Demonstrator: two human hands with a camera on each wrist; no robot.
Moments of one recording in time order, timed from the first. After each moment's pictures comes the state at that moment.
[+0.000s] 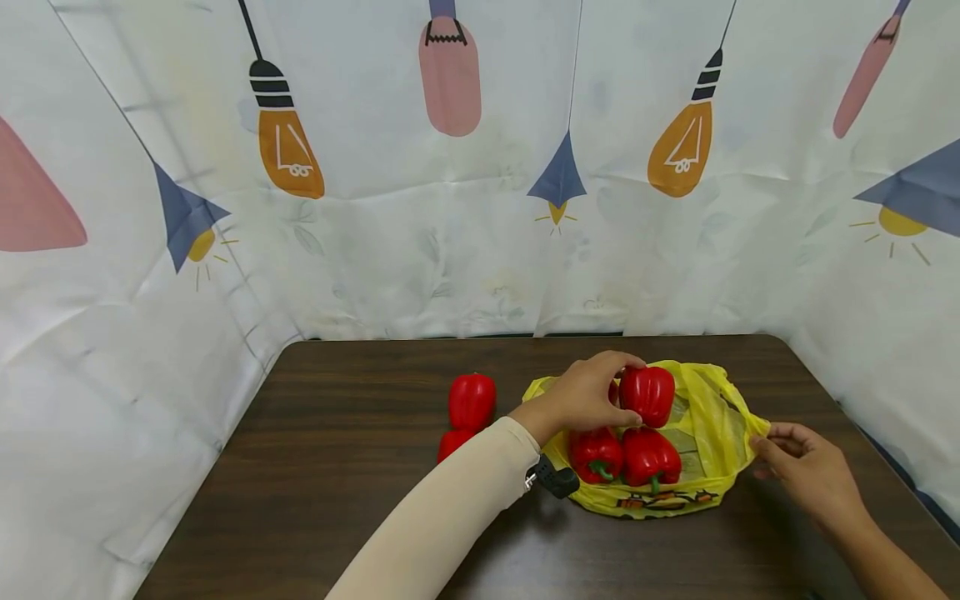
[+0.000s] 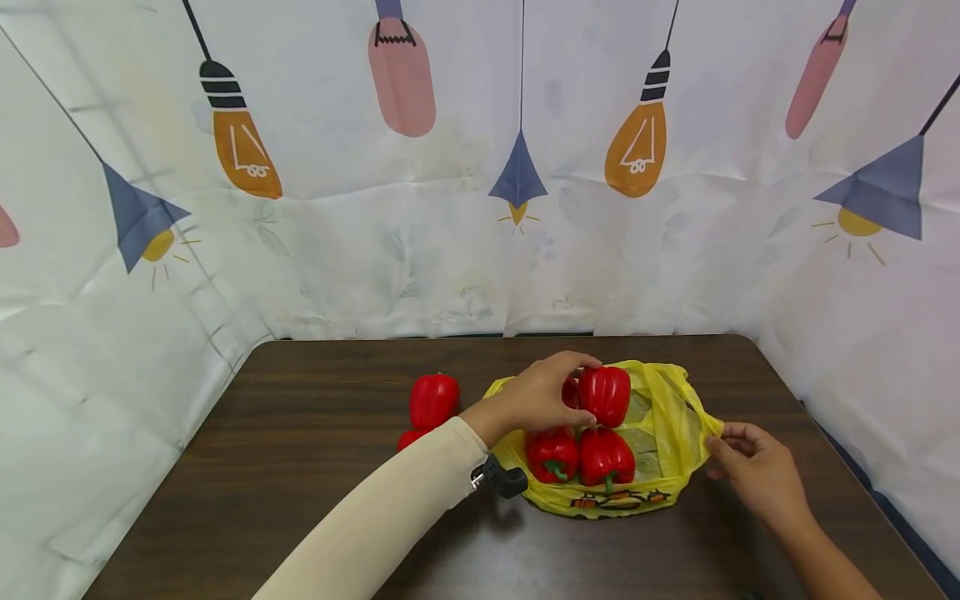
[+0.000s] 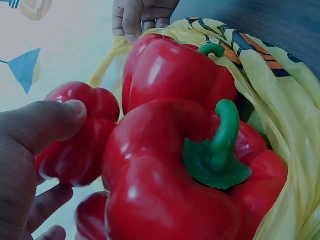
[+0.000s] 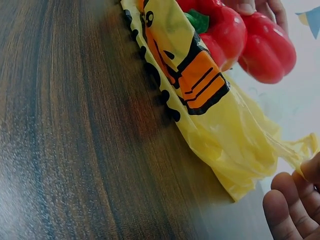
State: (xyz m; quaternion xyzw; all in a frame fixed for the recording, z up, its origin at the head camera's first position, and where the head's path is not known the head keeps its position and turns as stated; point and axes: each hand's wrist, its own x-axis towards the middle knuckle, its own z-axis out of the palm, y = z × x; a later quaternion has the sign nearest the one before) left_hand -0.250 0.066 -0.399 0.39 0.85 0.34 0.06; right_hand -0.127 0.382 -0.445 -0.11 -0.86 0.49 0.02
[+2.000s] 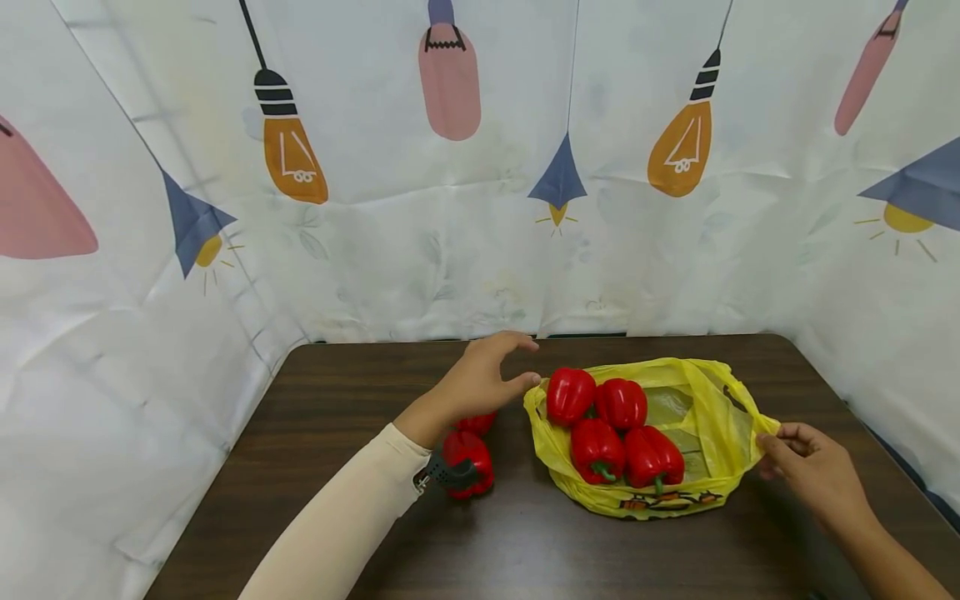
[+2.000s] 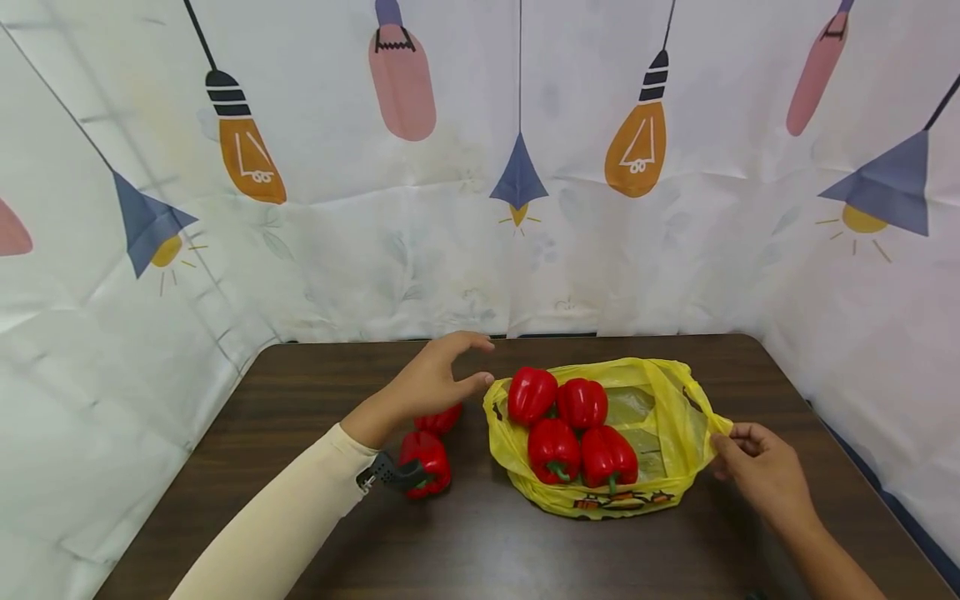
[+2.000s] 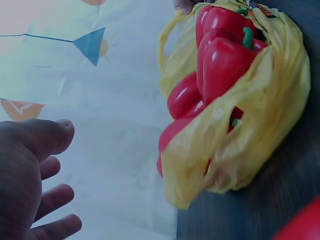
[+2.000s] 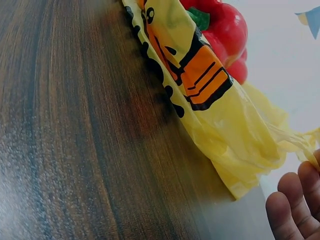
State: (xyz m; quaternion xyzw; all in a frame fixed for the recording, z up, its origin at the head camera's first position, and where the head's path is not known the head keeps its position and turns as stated) left_hand -0.243 -0.066 -0.365 0.34 0.88 0.32 -0.04; right_hand -0.128 0.383 -0.447 -0.12 -0.86 0.49 0.04
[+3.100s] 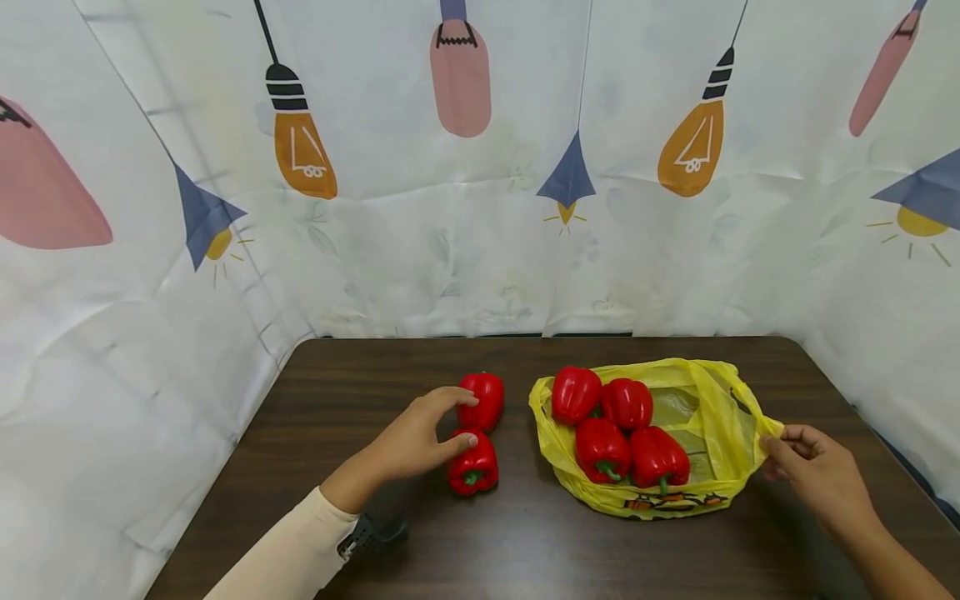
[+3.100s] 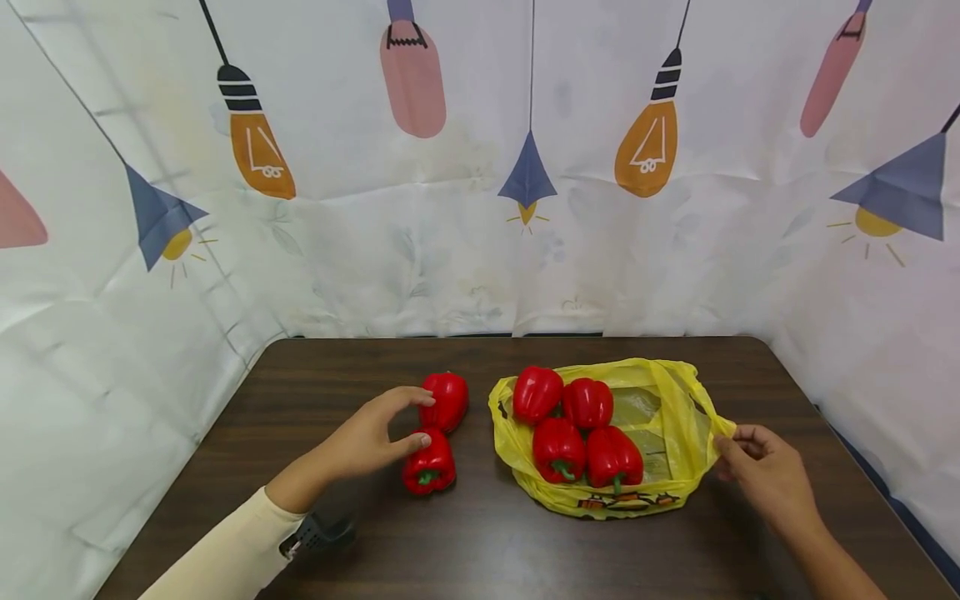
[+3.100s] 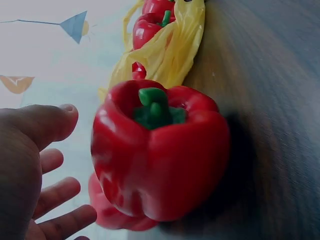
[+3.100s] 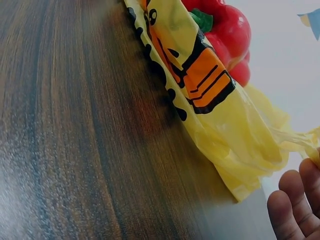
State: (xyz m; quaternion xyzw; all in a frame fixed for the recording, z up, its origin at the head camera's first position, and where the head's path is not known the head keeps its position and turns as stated) left_hand -0.186 -0.156 -0.410 0.29 0.90 0.32 0.01; right_hand -0.128 0.379 -0.446 -0.12 -0.87 0.49 0.04
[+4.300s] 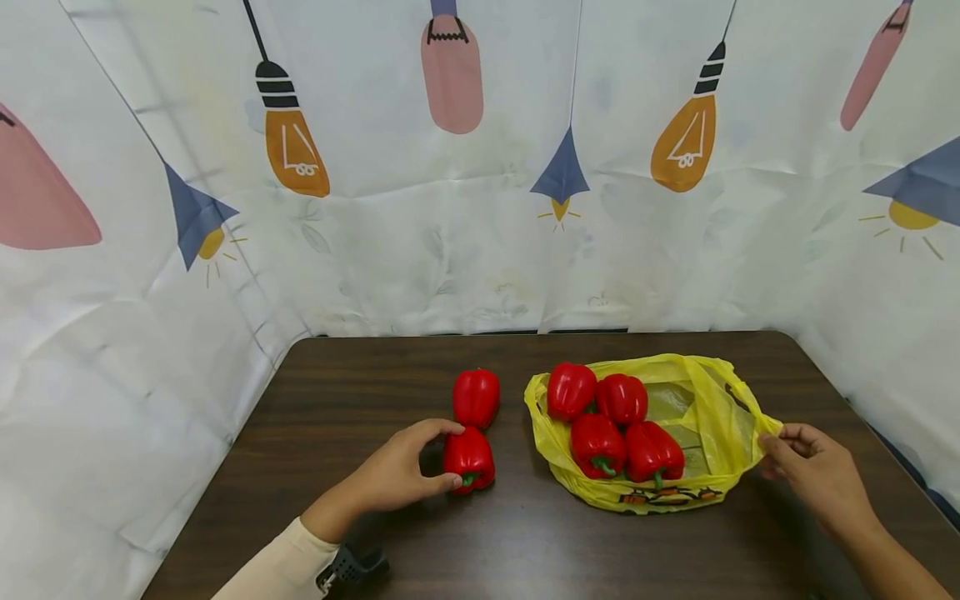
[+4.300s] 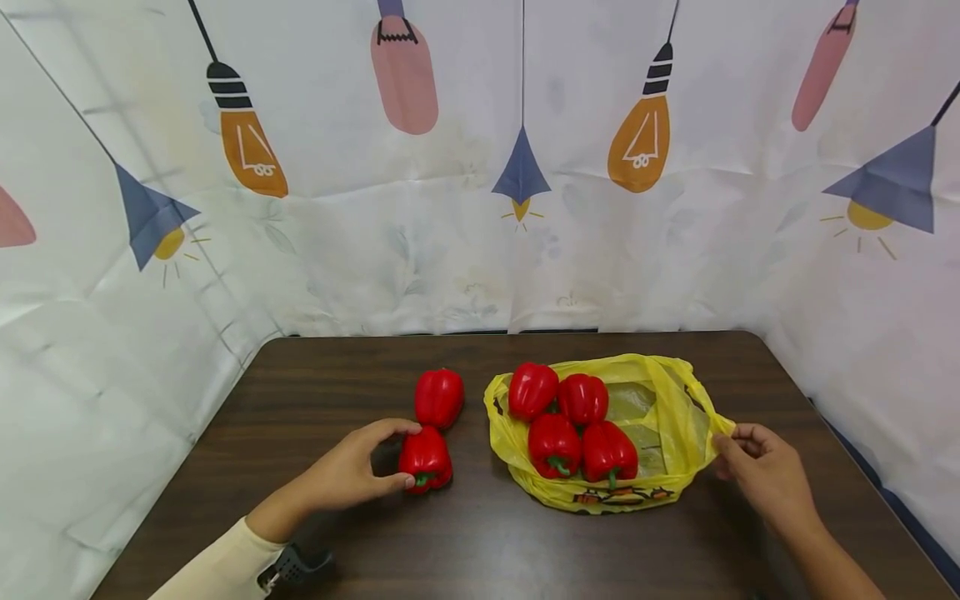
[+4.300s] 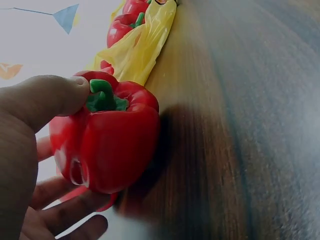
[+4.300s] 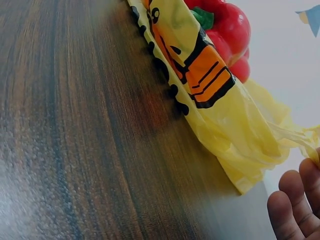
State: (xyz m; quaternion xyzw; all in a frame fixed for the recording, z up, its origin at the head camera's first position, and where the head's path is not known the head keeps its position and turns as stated) left_hand -0.161 -0.174 -0.437 0.26 0.89 0.36 0.08; right_hand -0.123 0.381 -0.450 -0.12 -0.86 0.50 0.06
